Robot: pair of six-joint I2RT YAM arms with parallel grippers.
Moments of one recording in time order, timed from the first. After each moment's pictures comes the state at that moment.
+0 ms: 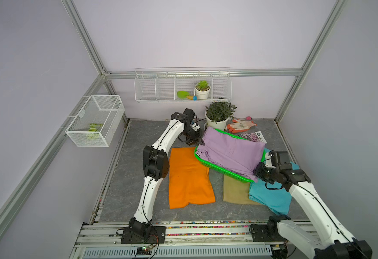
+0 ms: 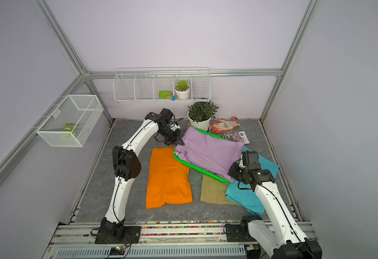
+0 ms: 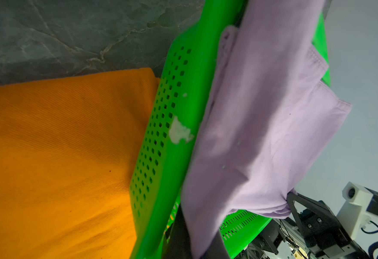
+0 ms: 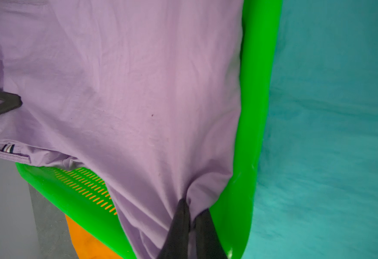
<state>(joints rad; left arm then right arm) -0.48 2.41 2.39 -1.30 0.64 -0.45 0.12 0.97 0.77 -0.79 -0.19 0.60</state>
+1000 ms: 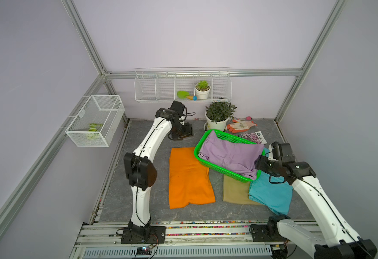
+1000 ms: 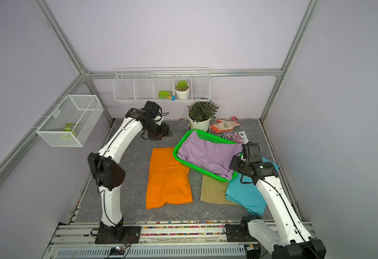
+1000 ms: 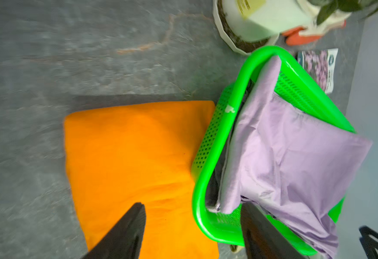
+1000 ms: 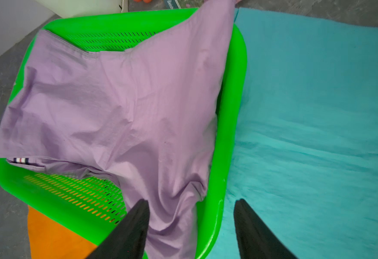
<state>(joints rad) -0.42 1.96 2.04 -1.22 0.22 -0.49 0.14 1.02 0.98 -0.90 -0.02 0.49</state>
